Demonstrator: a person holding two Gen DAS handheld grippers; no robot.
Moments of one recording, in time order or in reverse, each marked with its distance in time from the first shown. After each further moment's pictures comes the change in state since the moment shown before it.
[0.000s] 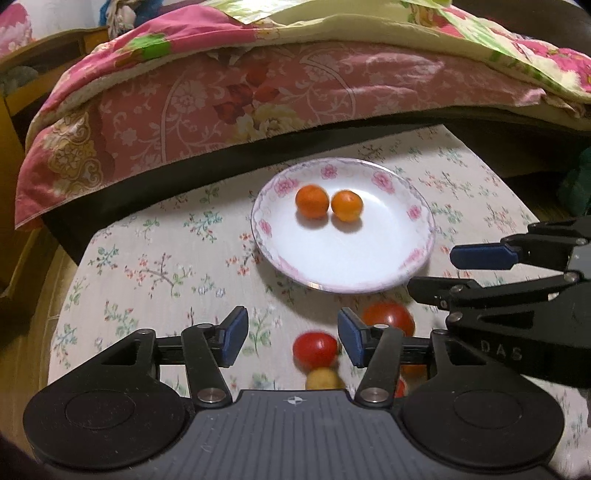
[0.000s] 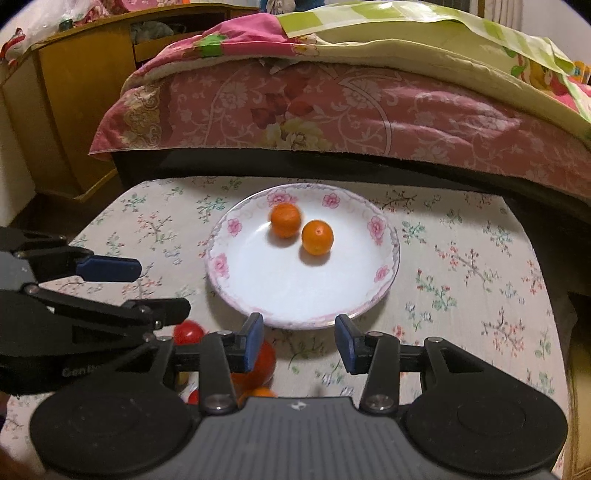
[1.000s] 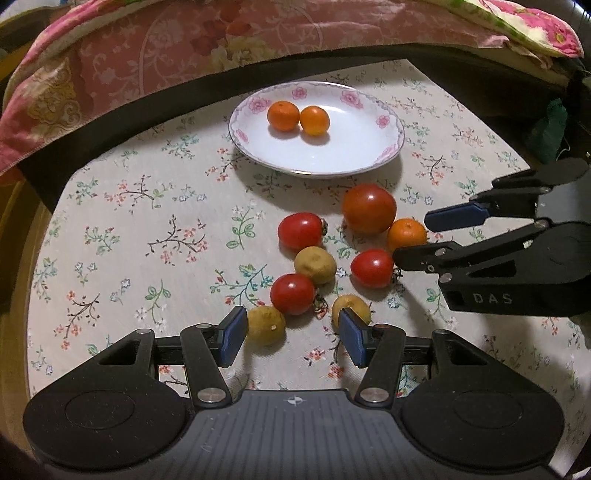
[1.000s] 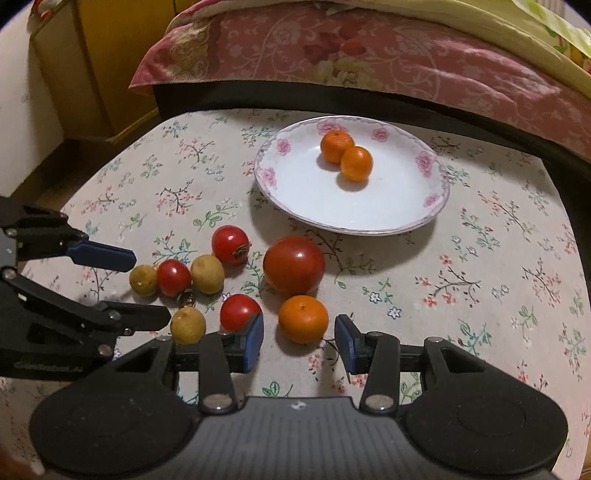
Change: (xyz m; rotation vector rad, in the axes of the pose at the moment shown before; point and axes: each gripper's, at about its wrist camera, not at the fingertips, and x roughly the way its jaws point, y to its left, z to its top) left arm -0.004 0.014 -0.053 0.056 0.124 -0.109; right arm 0.010 0.022 -0.046 -0.101 0.111 0.070
